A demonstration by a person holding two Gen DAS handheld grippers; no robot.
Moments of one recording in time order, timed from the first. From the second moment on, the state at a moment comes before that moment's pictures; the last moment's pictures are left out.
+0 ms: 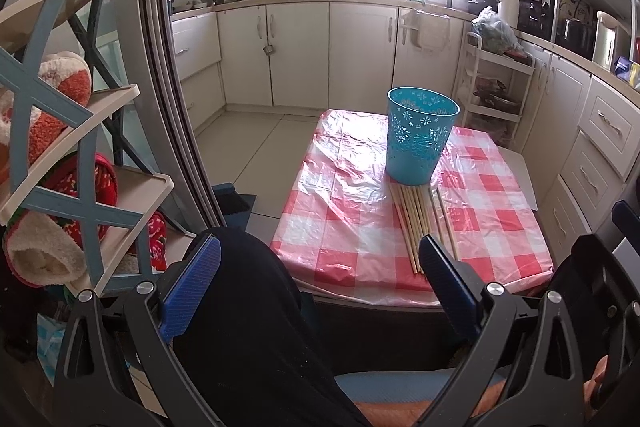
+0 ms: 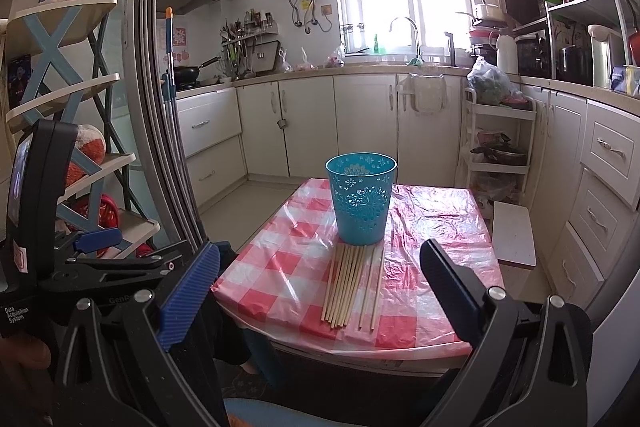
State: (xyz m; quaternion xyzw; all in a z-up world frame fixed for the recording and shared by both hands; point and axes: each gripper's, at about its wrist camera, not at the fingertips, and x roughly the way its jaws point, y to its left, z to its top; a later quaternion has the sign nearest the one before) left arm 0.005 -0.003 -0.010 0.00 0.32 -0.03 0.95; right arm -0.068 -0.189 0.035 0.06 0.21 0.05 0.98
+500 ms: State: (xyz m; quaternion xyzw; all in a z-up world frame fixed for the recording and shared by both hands) left arm 0.004 -0.008 -0.013 0.01 0.33 -0.02 0.94; right arm -0.069 -0.188 0.032 0.05 0.21 0.05 0.98
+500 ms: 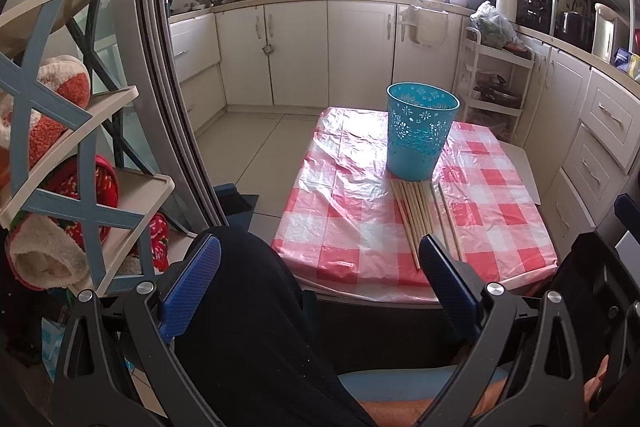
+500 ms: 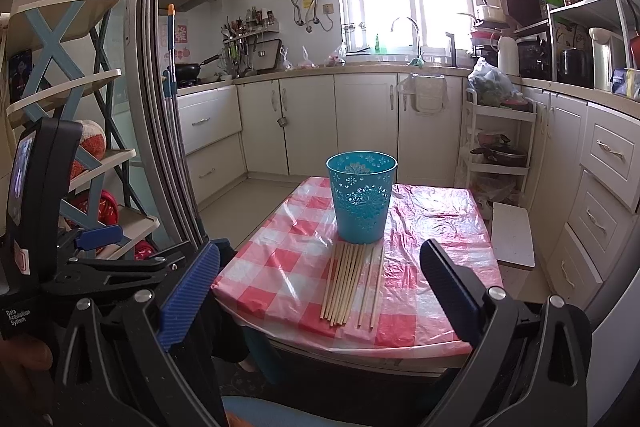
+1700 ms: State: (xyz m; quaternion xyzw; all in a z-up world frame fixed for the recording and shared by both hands) left arm 0.118 -0.024 -0.082 0.02 0.42 -0.05 0.91; right arm 0.126 -0.254 -0.120 0.07 0.44 0.00 0.90
